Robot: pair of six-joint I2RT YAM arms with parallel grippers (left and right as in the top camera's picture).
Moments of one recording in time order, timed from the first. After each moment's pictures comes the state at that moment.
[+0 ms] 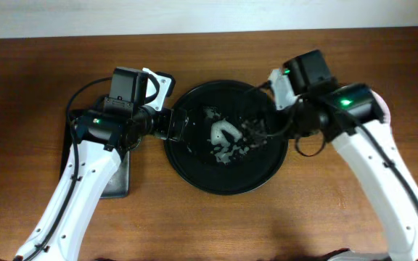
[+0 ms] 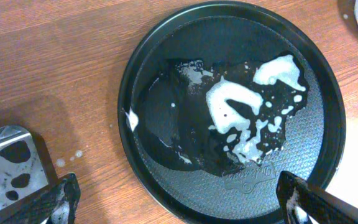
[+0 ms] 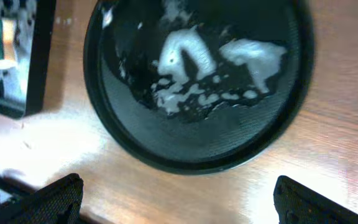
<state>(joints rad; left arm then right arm) -0.27 1.45 1.32 -0.80 0.17 0.02 0.33 1.51 1.61 -1.26 -0.23 0.16</state>
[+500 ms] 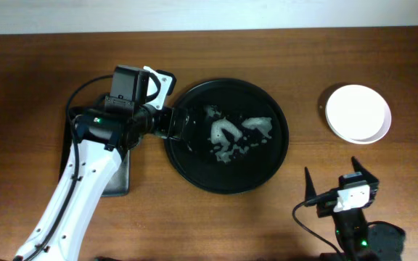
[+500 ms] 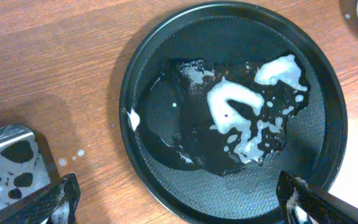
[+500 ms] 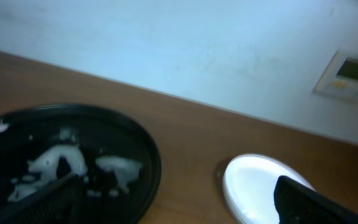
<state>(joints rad) -0.27 1.45 1.32 -0.81 0.17 0.02 -0.01 0.03 0.32 -0.40 -0.15 -0.21</state>
